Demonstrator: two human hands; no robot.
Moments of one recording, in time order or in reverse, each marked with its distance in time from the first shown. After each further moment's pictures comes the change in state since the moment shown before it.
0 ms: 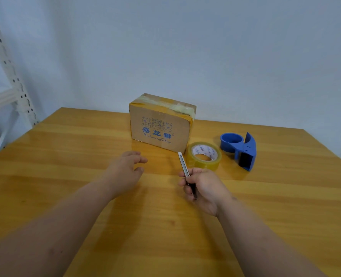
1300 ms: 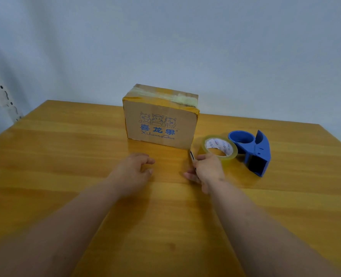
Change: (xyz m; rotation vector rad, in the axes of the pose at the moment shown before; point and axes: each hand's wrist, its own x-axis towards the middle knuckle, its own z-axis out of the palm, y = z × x) left_hand 0.055 -0.004 0.029 0.000 -0.083 -0.001; right_hand 0.091 -0.026 -0.005 -0.131 0.396 0.039
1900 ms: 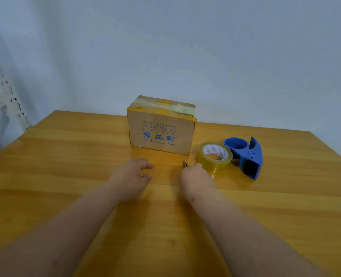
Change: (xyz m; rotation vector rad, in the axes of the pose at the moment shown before) left_hand -0.026 0.011 -0.017 0.100 0.051 0.029; right_hand -0.045 0.004 0.010 -1.153 -0.022 -0.362
